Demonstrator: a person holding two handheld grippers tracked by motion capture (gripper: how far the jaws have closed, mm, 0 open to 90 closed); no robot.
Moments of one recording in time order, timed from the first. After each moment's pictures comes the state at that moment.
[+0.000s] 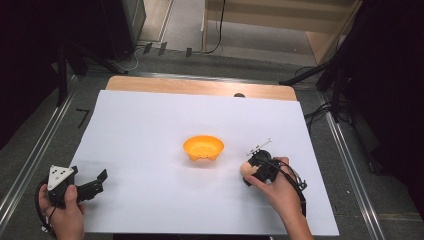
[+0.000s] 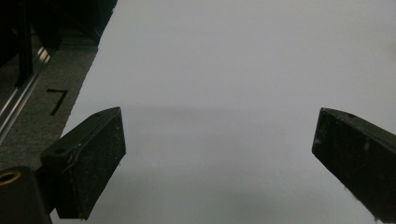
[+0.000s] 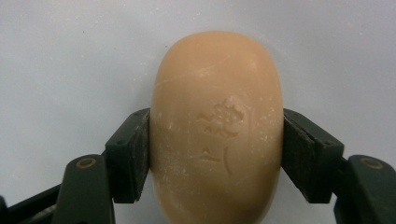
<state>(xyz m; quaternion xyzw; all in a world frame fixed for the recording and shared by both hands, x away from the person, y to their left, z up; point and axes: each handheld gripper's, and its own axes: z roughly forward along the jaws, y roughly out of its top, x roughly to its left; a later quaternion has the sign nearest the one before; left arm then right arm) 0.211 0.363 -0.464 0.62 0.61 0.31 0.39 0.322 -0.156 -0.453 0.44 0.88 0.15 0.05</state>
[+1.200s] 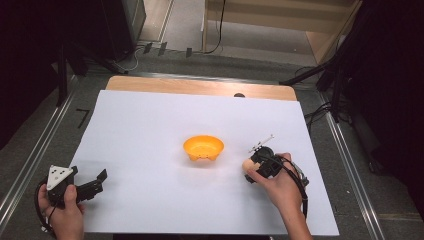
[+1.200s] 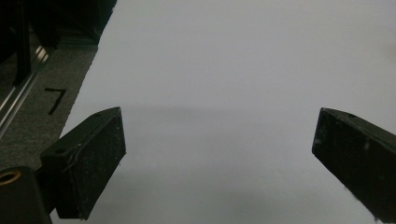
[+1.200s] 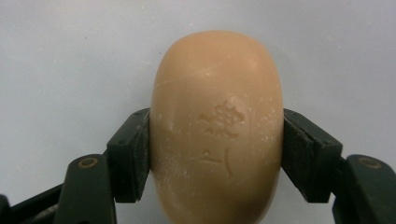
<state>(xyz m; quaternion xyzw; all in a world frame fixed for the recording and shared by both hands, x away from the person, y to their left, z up) 0.212 0.364 -0.464 0.62 0.61 0.30 0.39 0.329 -0.161 -0.442 0.43 0.89 0.15 0.05</state>
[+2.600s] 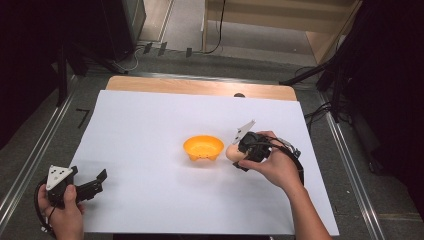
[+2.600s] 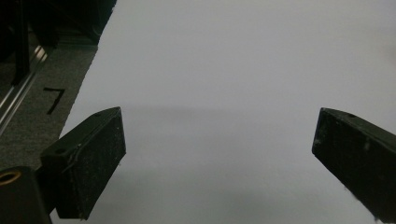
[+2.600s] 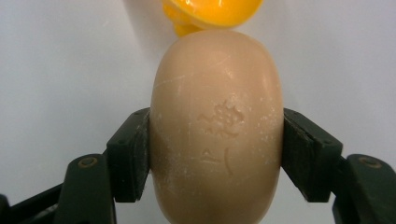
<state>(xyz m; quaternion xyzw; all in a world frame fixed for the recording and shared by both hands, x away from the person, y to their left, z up) 0.211 0.364 -0.464 0.62 0.61 0.30 0.39 0.360 -0.123 -0.402 0.19 0.96 0.20 0.07</state>
